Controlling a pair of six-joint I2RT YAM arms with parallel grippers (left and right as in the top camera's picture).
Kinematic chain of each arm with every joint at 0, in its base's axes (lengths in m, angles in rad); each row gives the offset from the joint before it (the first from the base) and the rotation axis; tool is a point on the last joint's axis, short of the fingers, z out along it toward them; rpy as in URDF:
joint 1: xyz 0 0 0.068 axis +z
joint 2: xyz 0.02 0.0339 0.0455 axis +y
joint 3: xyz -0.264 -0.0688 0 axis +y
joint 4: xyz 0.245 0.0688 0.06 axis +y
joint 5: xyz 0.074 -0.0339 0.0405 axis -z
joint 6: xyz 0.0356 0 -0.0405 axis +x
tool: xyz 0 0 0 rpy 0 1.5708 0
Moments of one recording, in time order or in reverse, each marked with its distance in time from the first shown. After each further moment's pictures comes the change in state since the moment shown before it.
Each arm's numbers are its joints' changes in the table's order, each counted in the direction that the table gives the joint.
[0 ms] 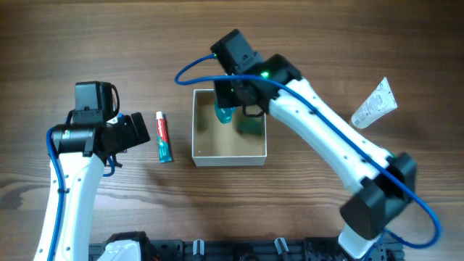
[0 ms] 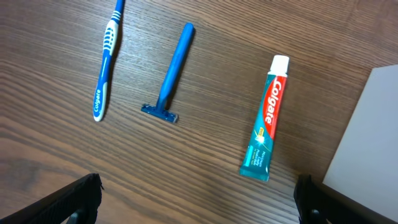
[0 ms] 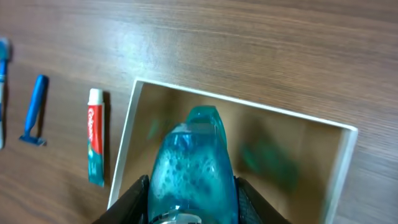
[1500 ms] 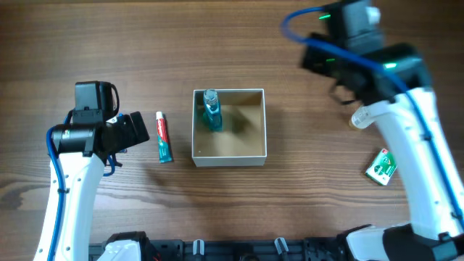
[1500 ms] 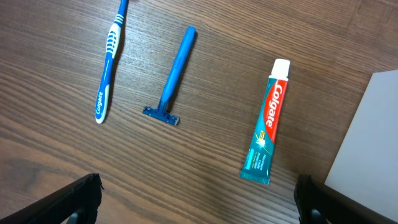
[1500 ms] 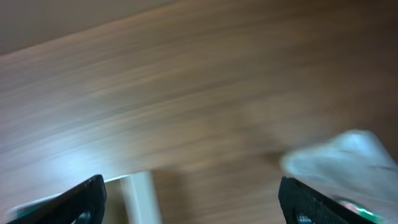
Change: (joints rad) left arm 0.000 0.000 0.000 -0.008 -0.008 -0.004; right arm -0.432 -0.314 -0.057 0.243 0.294 0.020
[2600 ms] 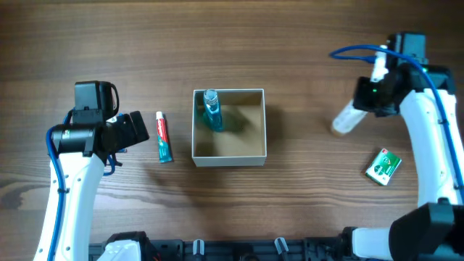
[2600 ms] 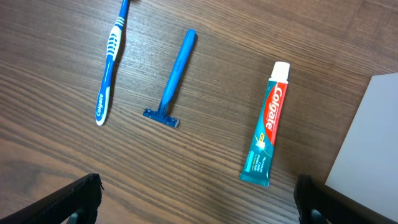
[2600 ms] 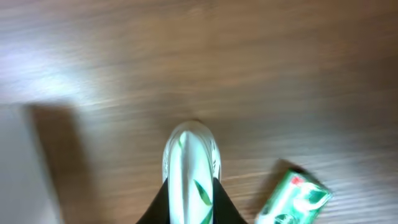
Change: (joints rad) left arm 0.000 0.000 0.000 -0.007 -0.003 -0.002; right arm -0.311 -0.012 0.392 -0.112 -0.300 -0.409
